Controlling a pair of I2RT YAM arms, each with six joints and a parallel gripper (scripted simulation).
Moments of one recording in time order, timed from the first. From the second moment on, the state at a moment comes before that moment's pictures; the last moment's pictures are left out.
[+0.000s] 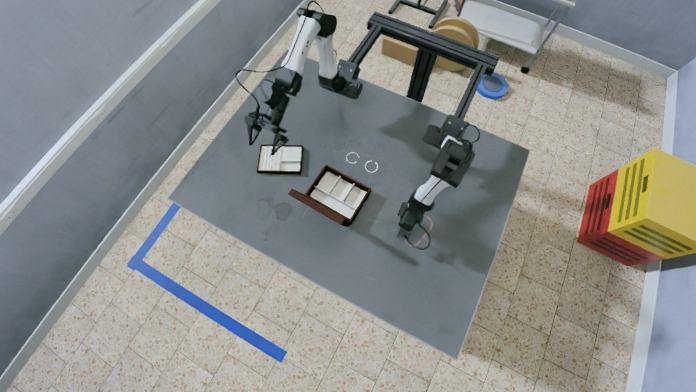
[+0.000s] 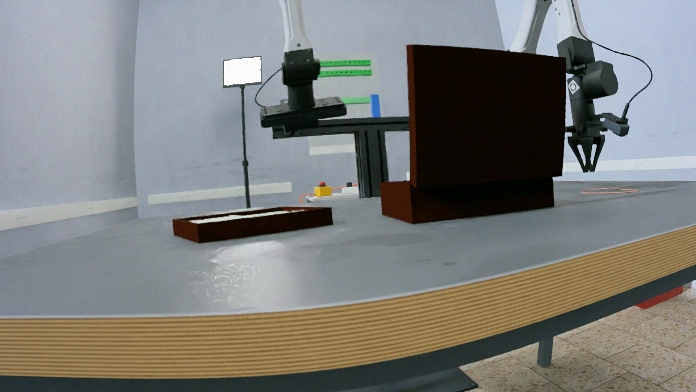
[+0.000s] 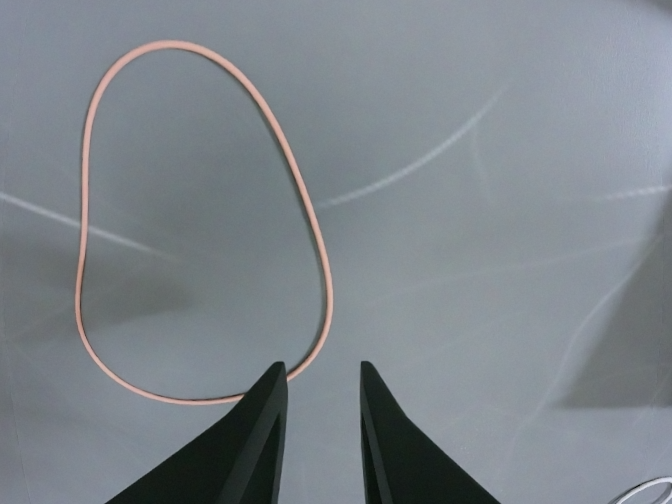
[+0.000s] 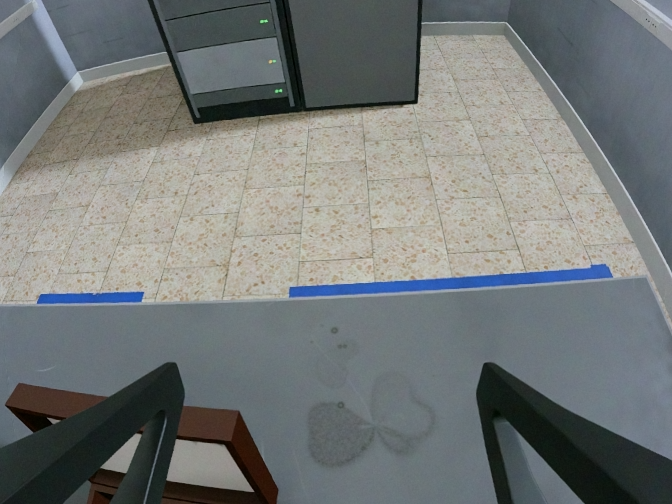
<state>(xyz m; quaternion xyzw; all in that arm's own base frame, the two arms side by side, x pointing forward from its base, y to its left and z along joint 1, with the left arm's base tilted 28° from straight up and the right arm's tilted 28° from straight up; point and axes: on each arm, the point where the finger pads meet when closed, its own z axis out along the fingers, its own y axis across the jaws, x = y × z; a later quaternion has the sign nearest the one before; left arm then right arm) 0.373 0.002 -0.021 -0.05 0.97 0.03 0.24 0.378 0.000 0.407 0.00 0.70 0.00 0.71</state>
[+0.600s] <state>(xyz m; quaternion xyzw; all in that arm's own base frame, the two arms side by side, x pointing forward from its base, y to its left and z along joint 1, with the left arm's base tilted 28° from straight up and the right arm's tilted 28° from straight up) 0.376 0.003 -0.031 -0.05 0.97 0.03 0.23 0.379 0.000 0.404 0.00 0.71 0.00 0.71</state>
